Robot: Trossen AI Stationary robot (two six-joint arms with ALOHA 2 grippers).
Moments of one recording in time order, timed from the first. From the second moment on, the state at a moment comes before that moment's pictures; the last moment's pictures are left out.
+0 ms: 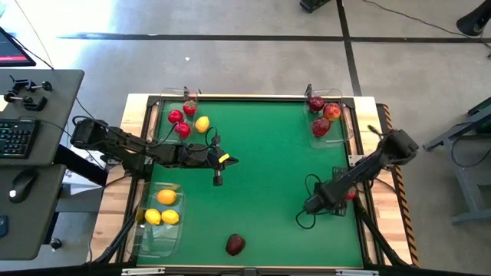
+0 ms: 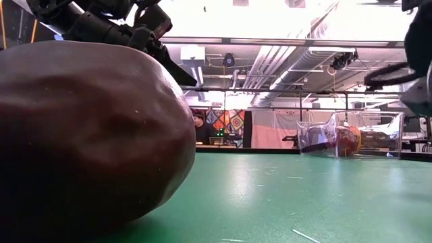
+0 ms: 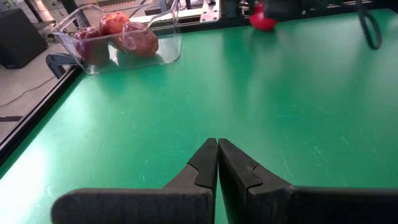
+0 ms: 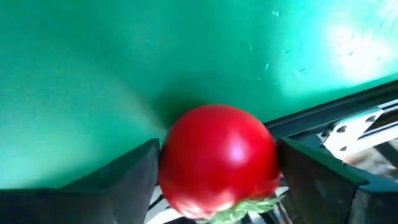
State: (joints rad) left arm -0.06 1.40 0.57 0.42 -0.21 0.10; right arm 0.58 1.63 0.83 -1.32 -0.13 0.72
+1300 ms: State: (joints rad) left arm -0.06 1.40 0.57 0.42 -0.21 0.10; right arm 0.56 1.76 0.97 -1.36 -0.07 0.58
